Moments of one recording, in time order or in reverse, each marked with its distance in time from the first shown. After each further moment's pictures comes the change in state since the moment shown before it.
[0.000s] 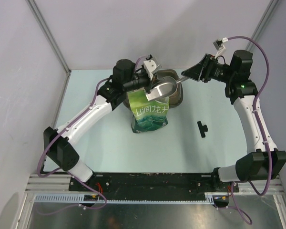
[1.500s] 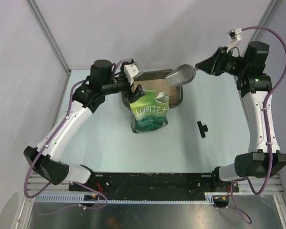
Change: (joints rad) left arm 0.122 -0.191 0.001 -0.369 0.019 0.180; right arm -0.115 0.031 0.200 -0.208 0.047 -0.229
